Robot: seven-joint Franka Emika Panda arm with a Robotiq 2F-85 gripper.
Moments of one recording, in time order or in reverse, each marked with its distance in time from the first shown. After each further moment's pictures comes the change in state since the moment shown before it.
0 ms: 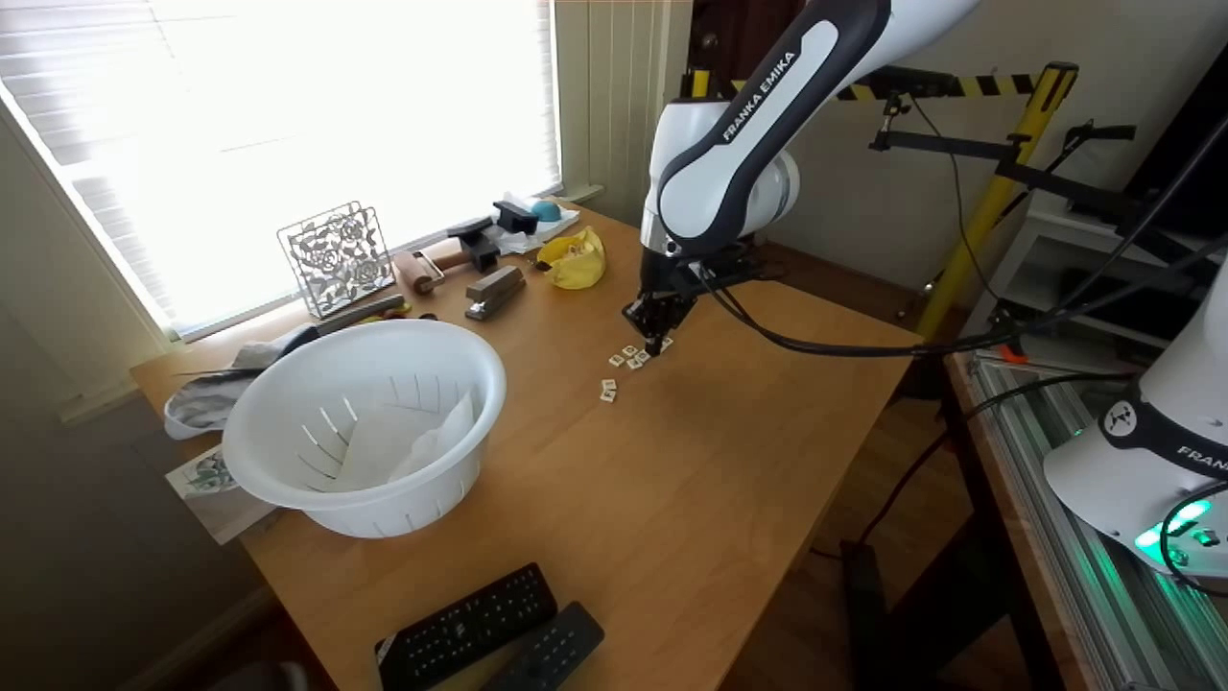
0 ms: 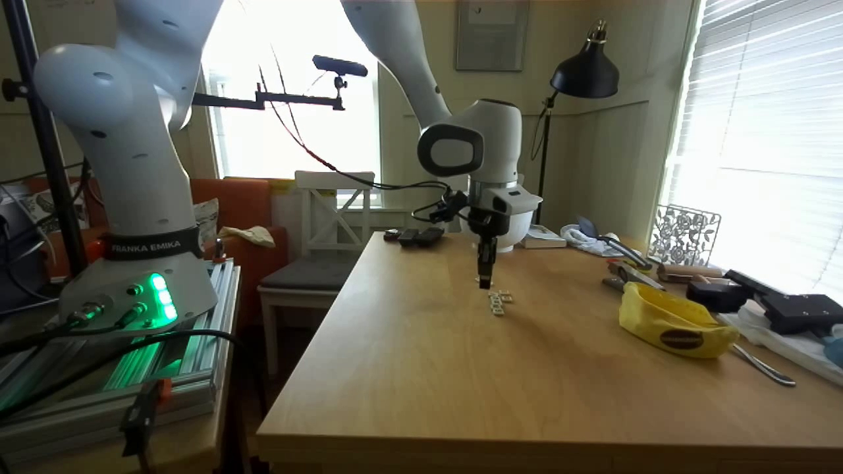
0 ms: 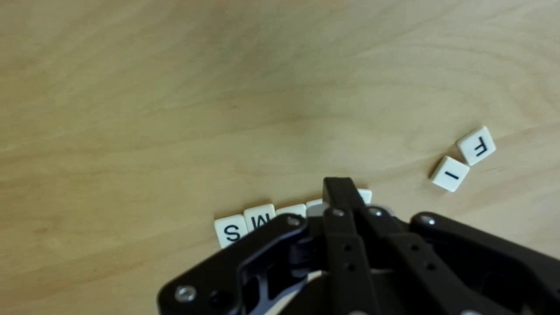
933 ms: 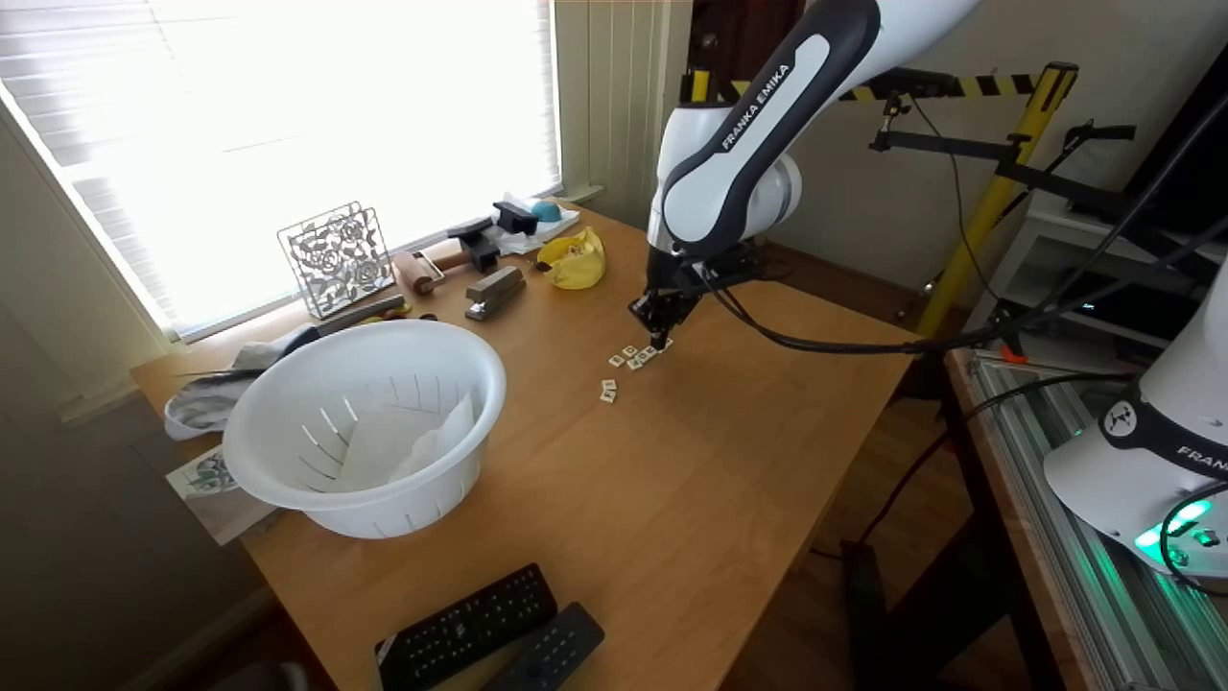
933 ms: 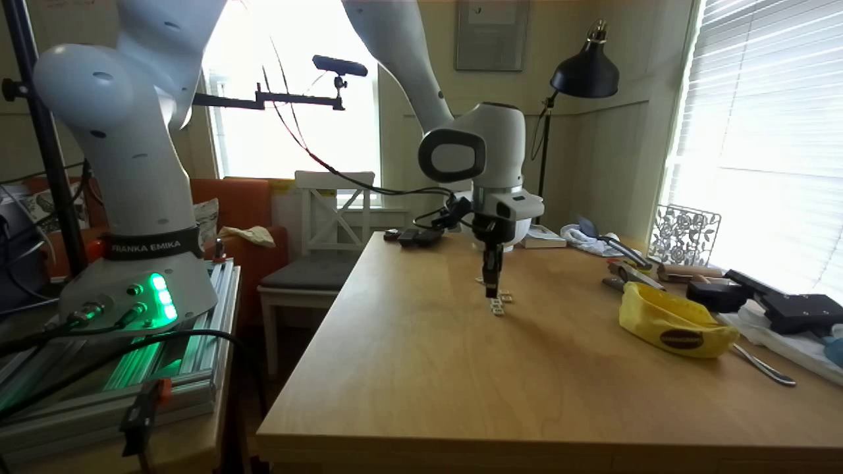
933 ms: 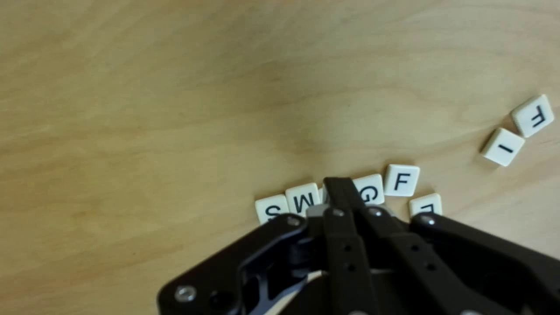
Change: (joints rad) arm -0.003 0.022 -0.034 0.002 -0.001 0.036 0.000
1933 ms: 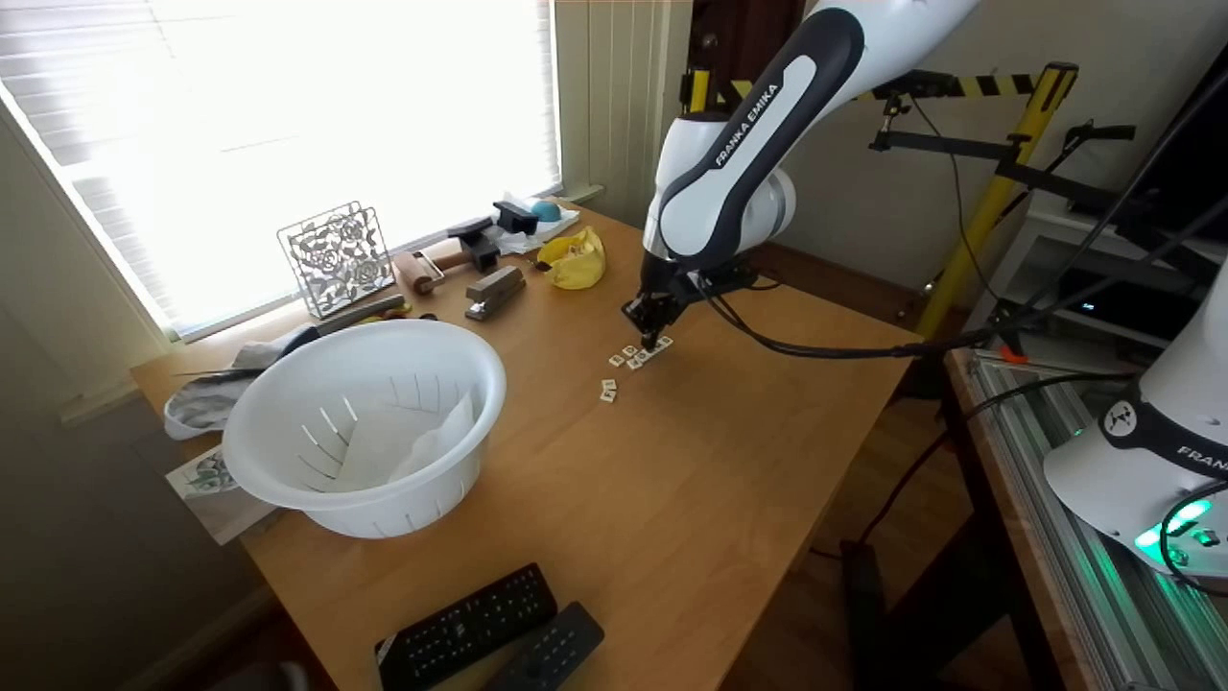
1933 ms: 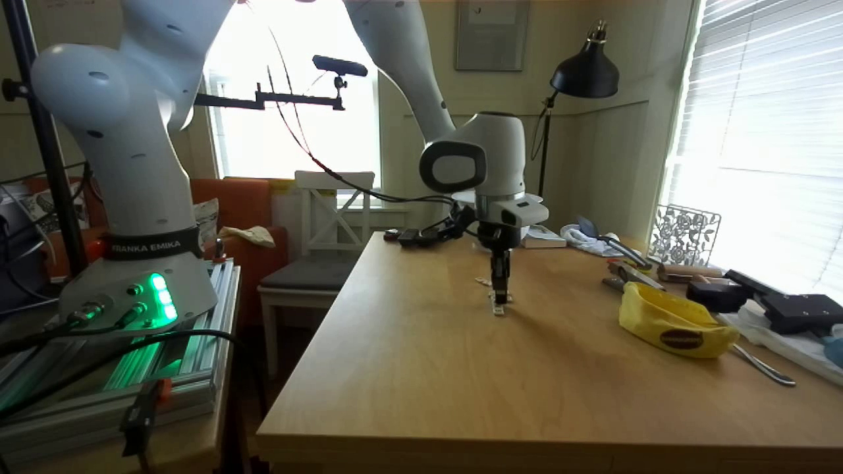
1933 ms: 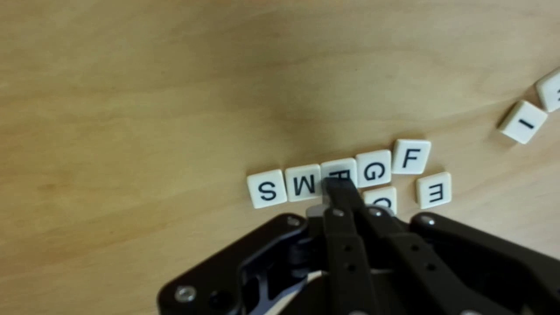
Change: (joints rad) arm -0.029 0.047 0.031 0.020 0.000 0.095 -0.032
